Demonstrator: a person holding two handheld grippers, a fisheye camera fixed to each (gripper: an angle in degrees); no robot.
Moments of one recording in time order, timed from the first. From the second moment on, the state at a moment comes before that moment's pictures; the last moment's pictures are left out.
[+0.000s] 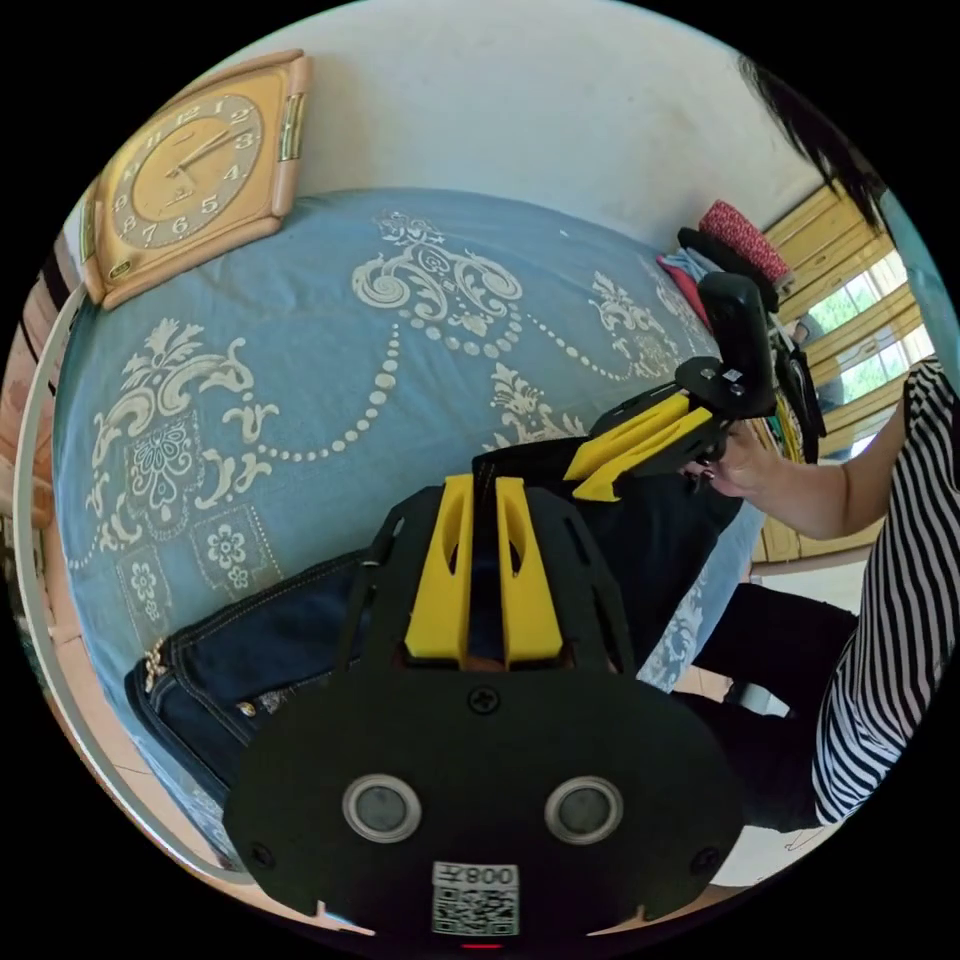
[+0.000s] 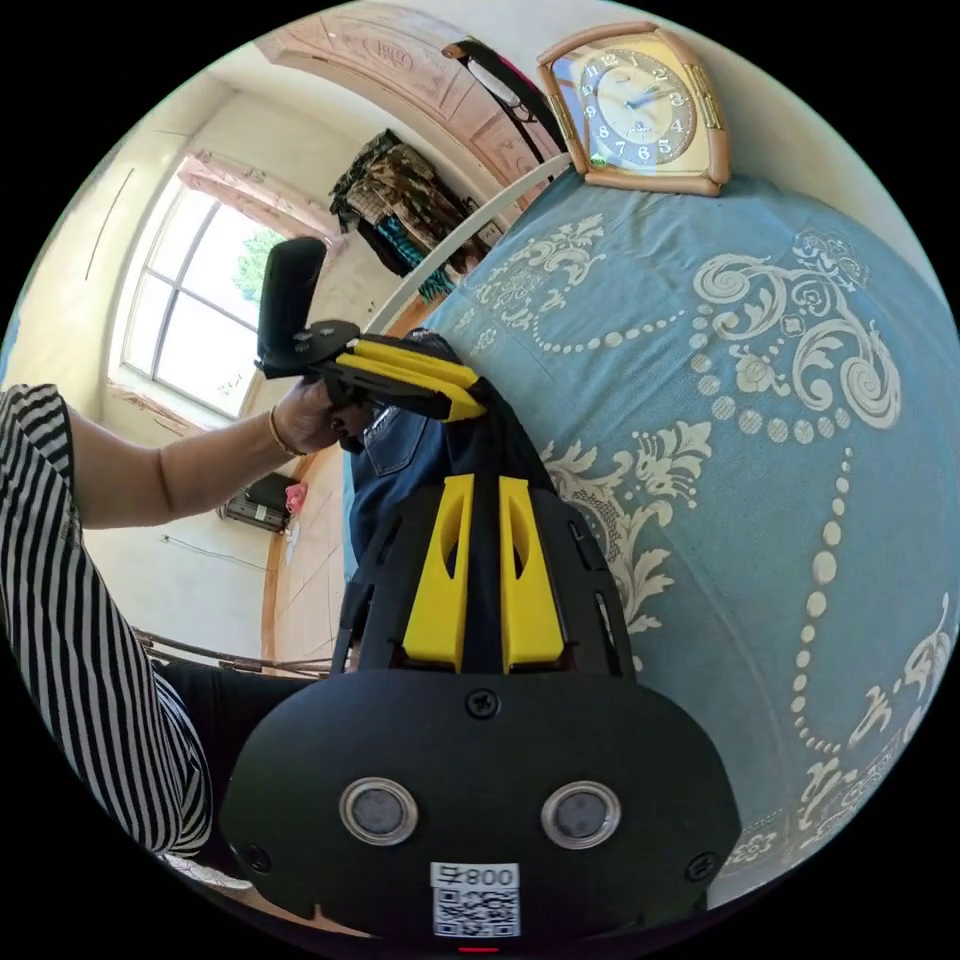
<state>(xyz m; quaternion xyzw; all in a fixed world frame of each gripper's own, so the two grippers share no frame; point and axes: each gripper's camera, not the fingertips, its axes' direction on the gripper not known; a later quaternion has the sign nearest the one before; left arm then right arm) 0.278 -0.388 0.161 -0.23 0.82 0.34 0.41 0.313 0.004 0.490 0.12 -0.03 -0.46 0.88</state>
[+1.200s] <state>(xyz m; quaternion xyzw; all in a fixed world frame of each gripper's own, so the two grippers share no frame) 0.183 -0.386 0.223 -0.30 0.82 0.20 0.45 0.264 -0.054 0.508 0.13 0.05 -0.43 0.89</state>
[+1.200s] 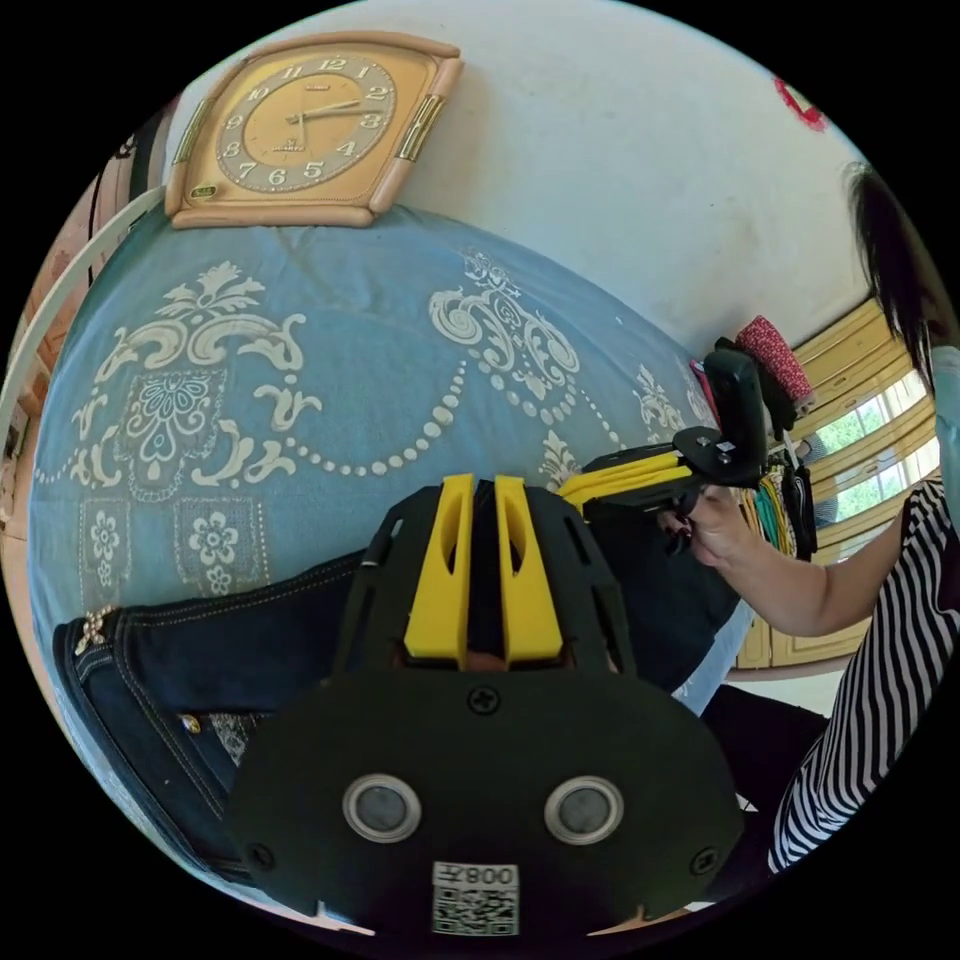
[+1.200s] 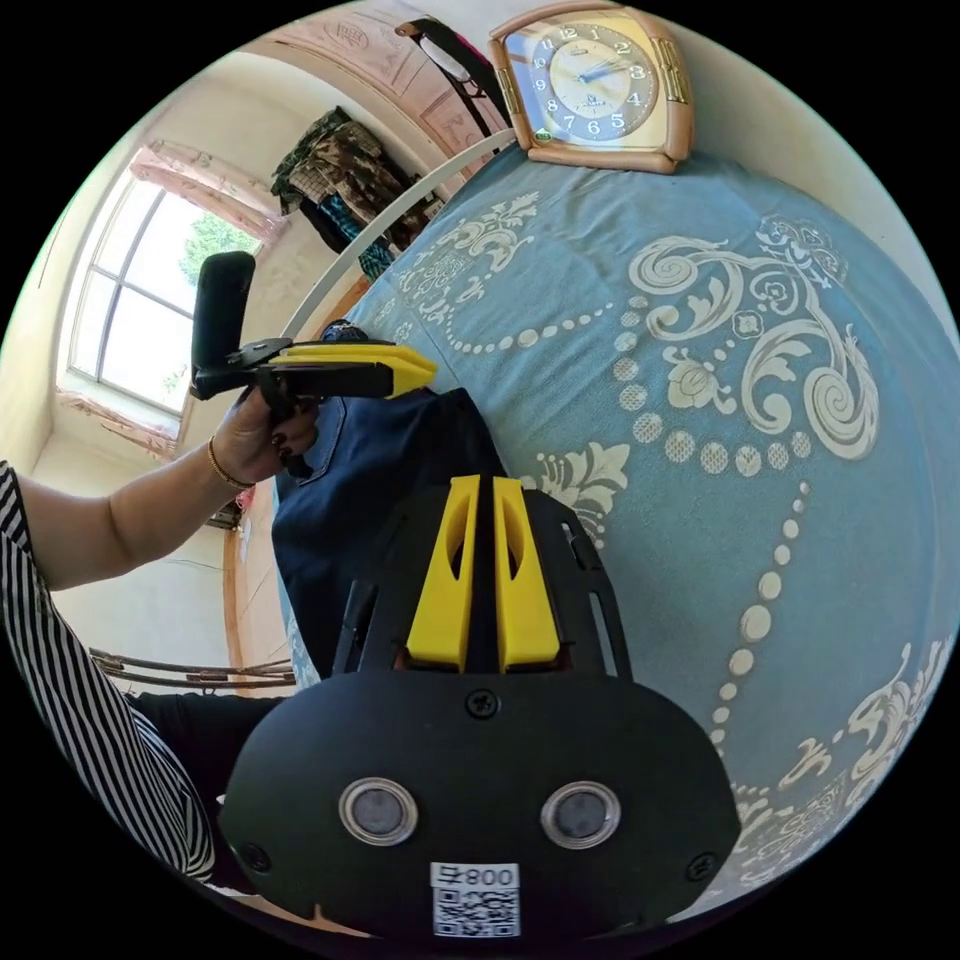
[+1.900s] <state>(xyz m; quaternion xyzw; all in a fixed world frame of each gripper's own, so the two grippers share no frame) 0.078 -0.290 0.337 -0.46 0.60 0.01 0.65 0.231 -0.046 0.540 0.12 0.06 -0.49 0.86</state>
